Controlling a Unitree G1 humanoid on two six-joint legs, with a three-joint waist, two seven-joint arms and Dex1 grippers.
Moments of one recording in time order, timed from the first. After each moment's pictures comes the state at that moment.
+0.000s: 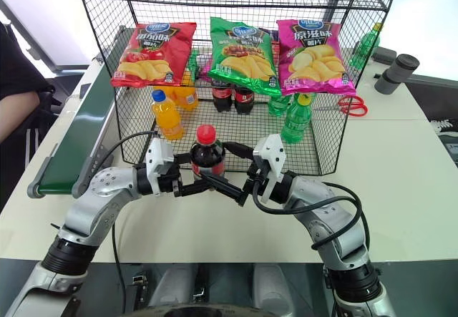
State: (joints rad) left arm -0.25 0.47 -0.18 -0.19 -0.42 0.26 -0.97; right arm -0.14 -0.37 0.15 -0.48 0.57 0.47 0.69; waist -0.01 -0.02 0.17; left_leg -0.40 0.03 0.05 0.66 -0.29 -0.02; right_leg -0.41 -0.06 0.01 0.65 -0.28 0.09
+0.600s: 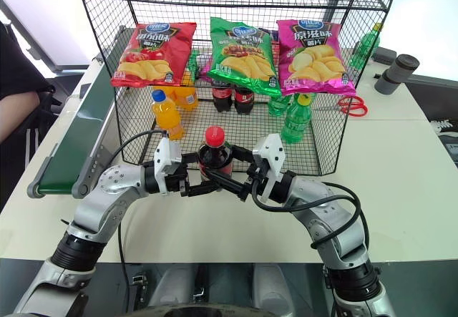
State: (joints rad) left arm -0.28 0.45 -0.19 -0.20 -0.40 0.28 -0.98; right arm -0.15 -0.37 0.16 -0.46 0.56 0.48 0.69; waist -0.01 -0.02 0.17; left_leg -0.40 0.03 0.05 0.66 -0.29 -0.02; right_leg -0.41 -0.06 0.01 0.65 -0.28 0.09
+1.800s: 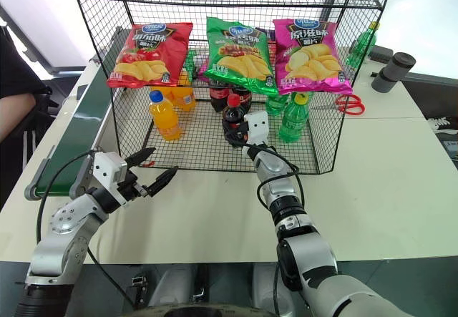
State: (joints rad) left arm 0.06 0.44 0.11 -0.27 -0.36 0.17 -0.67; right arm -0.68 0.00 -0.01 0.84 0.16 -0.28 0.36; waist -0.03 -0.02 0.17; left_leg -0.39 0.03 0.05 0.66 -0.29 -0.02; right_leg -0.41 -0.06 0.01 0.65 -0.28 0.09
